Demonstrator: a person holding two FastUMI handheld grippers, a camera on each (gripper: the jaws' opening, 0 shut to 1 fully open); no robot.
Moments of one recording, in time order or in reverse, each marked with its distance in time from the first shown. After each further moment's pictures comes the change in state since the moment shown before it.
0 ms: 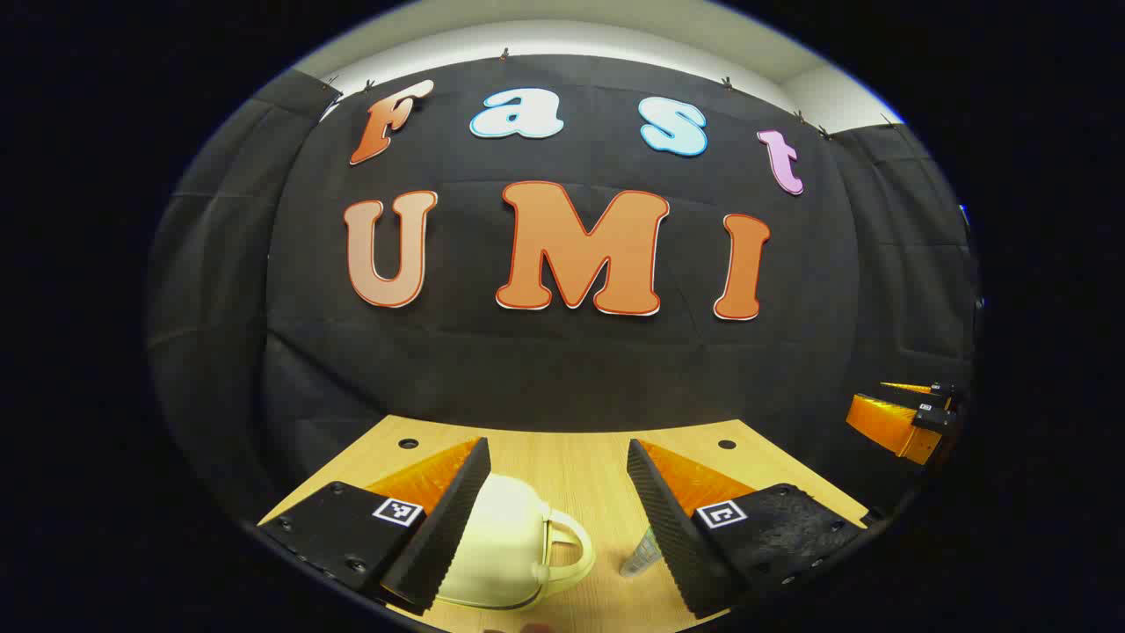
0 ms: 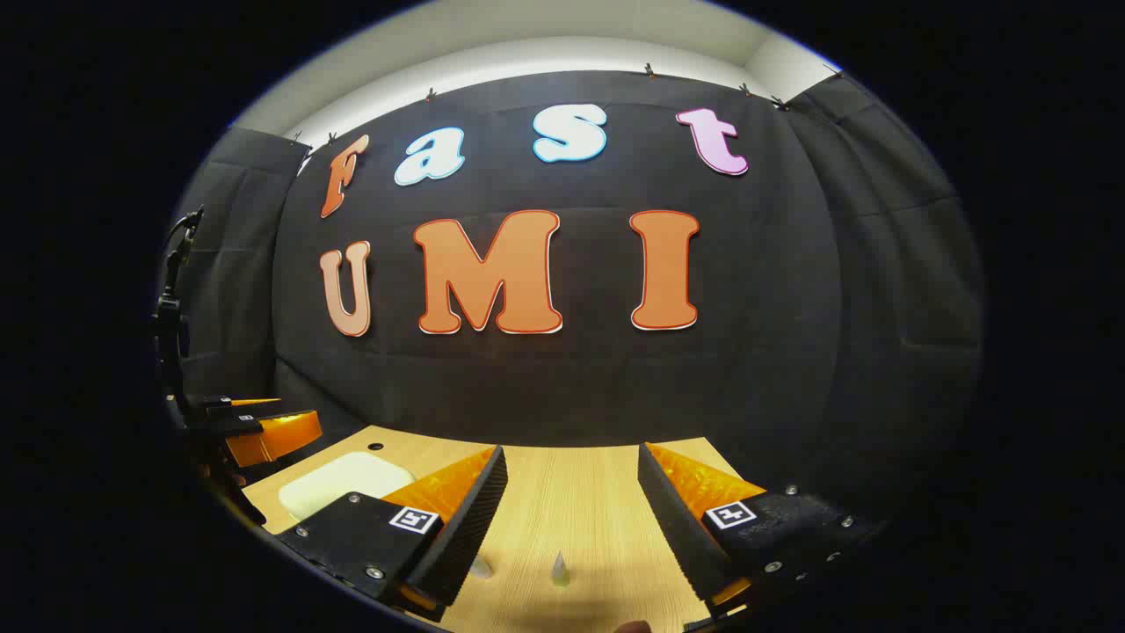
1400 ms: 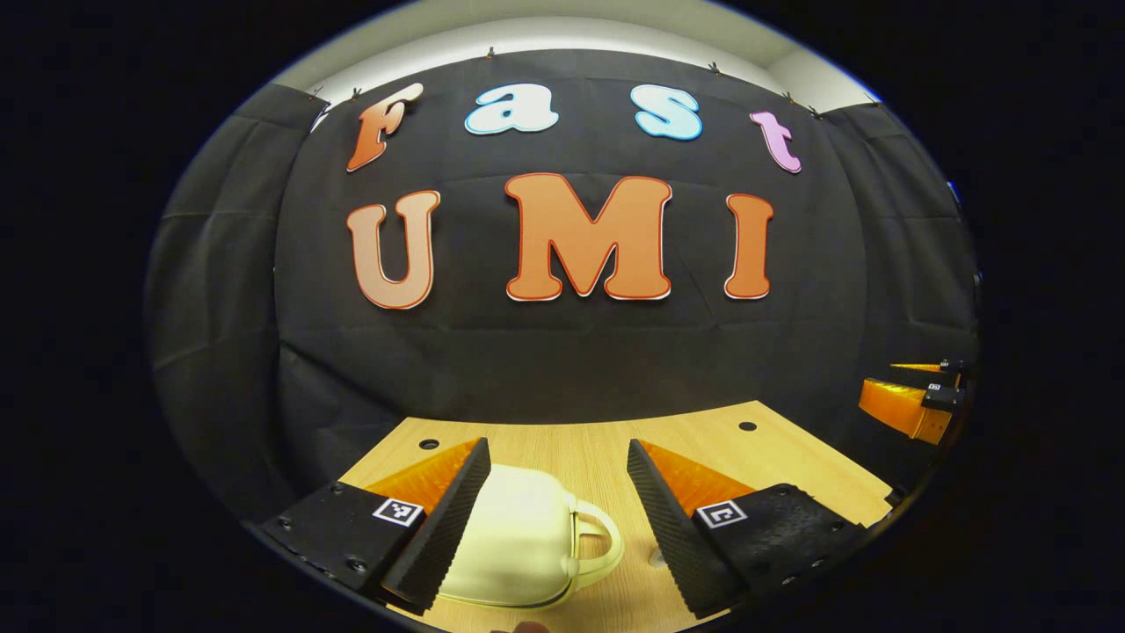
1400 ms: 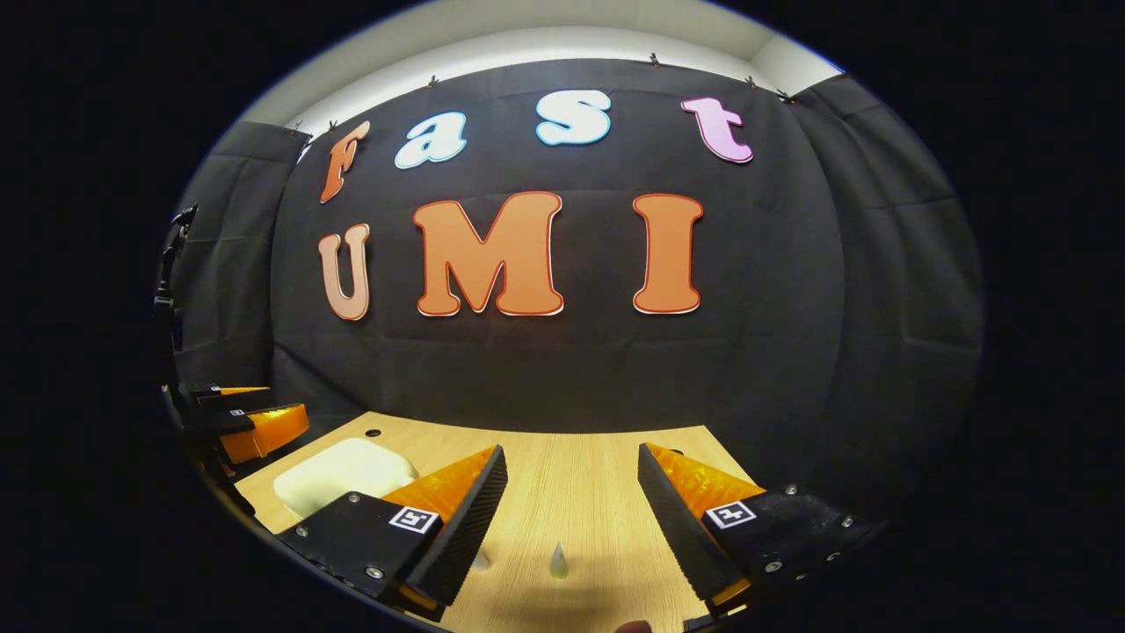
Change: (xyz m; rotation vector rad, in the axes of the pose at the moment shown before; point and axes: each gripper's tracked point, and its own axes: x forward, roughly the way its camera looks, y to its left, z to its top) left arm 0.002 0.013 -0.018 0.070 0.037 0.028; right arm 0.005 -0.001 -0.018 -0.012 0.049 -0.009
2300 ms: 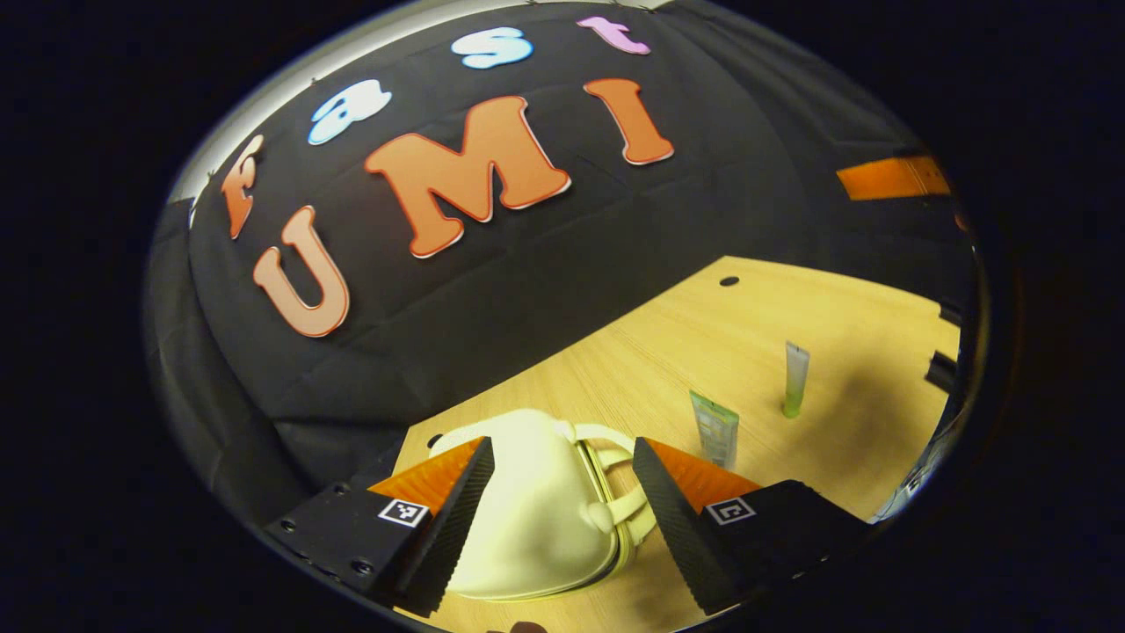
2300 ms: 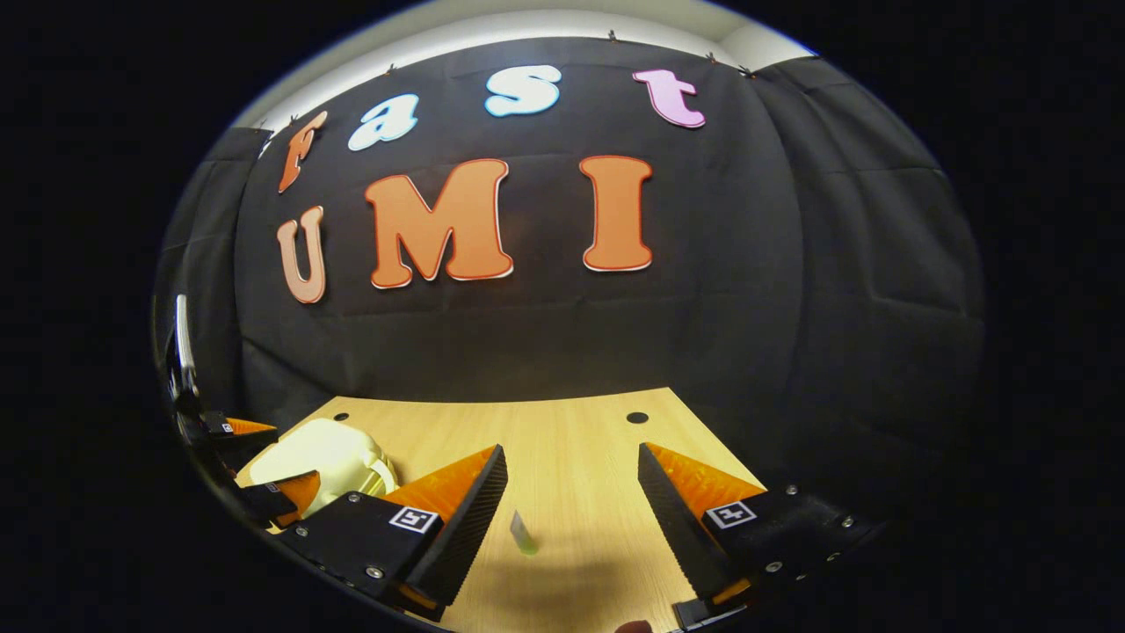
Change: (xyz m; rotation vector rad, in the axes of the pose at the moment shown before) left arm 0.030 -0.039 -0.124 0.508 0.204 -0.124; right arm -0.010 -0.057 -0.057 0.065 0.120 -0.132
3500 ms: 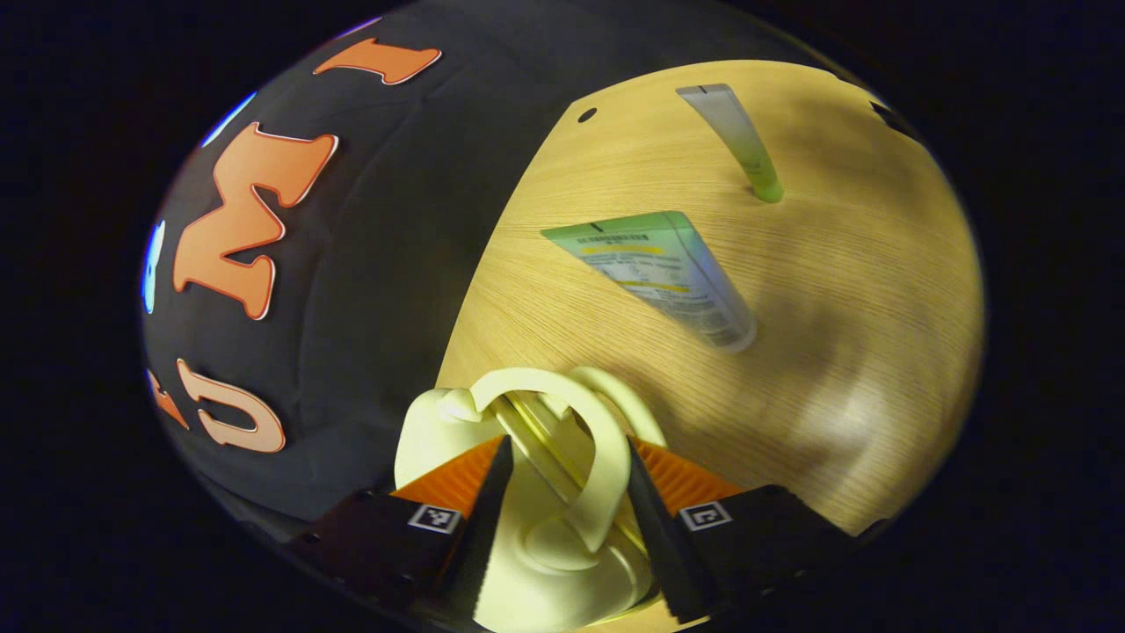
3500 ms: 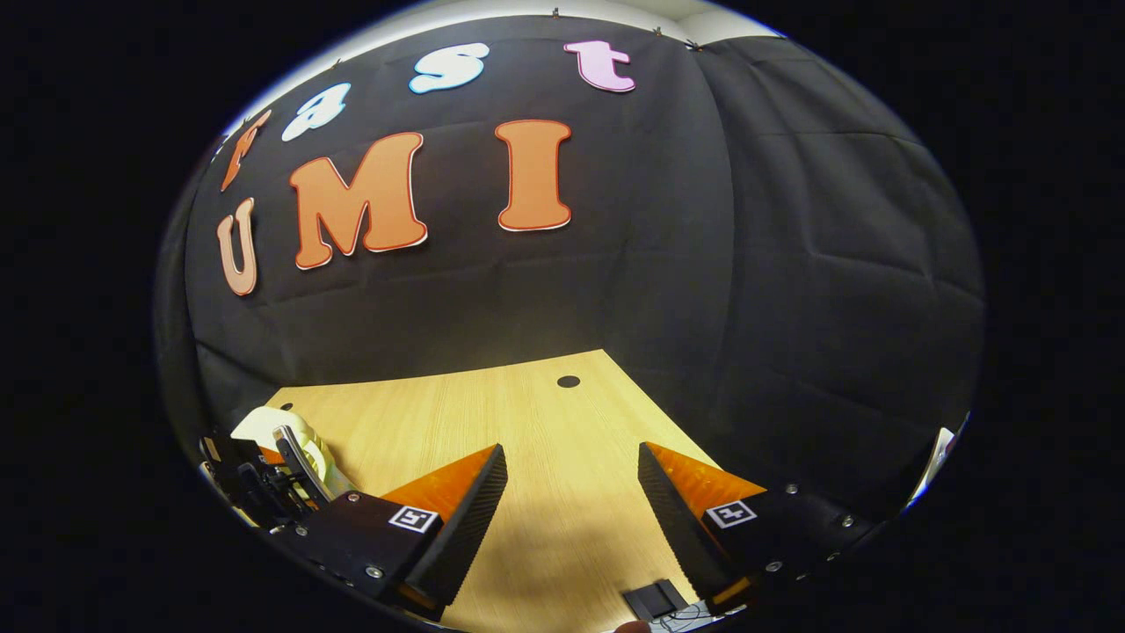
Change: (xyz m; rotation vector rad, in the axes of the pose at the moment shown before) left arm 0.102 -0.064 -0.092 0.605 0.330 -0.157; right arm 0.003 -0.076 -0.035 0.048 0.098 -0.174
